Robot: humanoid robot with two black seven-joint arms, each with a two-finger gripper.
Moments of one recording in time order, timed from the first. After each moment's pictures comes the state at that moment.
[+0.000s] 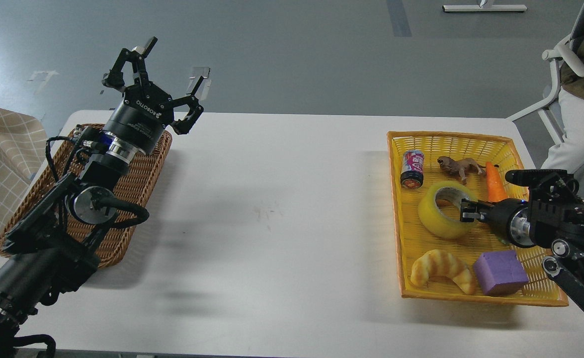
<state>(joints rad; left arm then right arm) -0.46 0.32 -1.16 -1.07 0.28 -0.49 -0.30 0.42 -0.54 0.90 1.28 -1.98 0.49 -0.20</state>
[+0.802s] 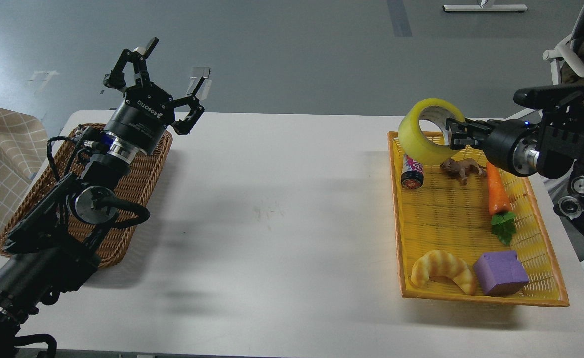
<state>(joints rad) -0.46 0.32 -1.16 -1.06 0.28 -0.49 -0.30 0.71 -0.58 0.84 1.41 -1.89 0.49 -0.20</state>
